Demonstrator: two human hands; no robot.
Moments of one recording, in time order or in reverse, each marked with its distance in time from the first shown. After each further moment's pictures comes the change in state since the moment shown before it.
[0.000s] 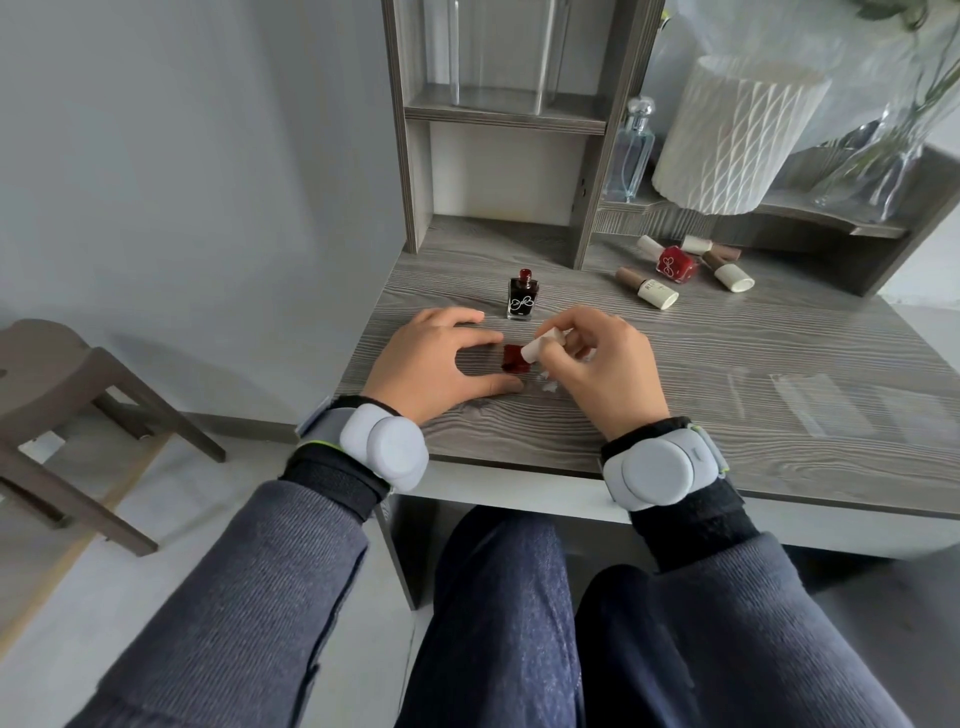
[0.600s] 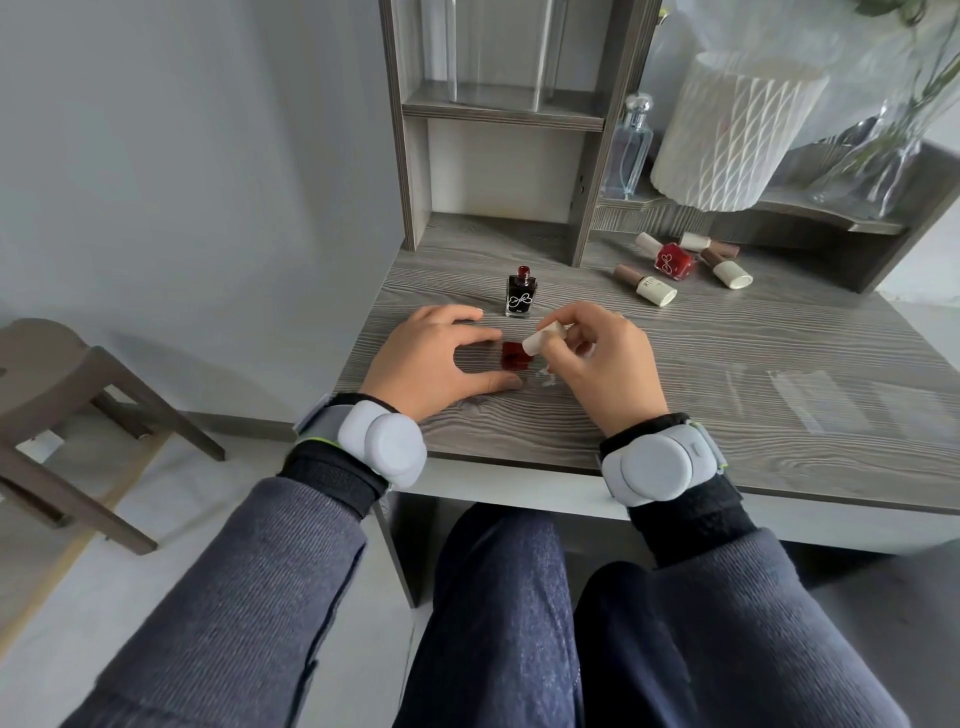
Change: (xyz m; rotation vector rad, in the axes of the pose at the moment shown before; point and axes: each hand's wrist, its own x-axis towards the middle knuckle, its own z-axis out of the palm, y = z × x) left_hand 0.000 0.001 -0.001 0.012 -0.014 0.002; right_hand -0.001 -0.005 -0.003 -0.002 0.010 0.005
